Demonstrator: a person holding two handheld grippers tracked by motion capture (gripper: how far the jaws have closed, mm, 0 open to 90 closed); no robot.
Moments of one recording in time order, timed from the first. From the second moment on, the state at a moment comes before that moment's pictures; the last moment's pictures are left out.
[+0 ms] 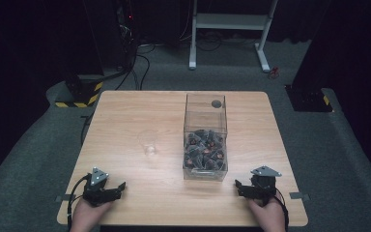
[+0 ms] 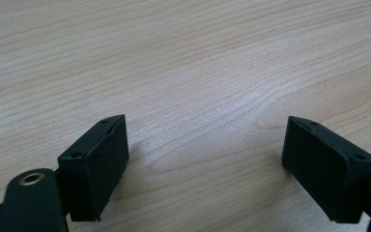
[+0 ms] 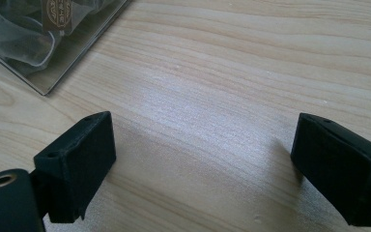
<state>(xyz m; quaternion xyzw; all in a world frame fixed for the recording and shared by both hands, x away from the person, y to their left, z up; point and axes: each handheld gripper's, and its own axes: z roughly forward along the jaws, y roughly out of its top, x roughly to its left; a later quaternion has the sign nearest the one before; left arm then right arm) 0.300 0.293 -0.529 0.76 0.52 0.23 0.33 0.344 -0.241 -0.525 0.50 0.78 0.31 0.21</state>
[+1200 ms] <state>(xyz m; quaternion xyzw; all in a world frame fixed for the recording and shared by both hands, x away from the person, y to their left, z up) 0.292 0.293 -0.508 0.74 0.50 0.22 0.38 0.343 -0.241 -0.525 0.50 0.78 0.31 0.20</state>
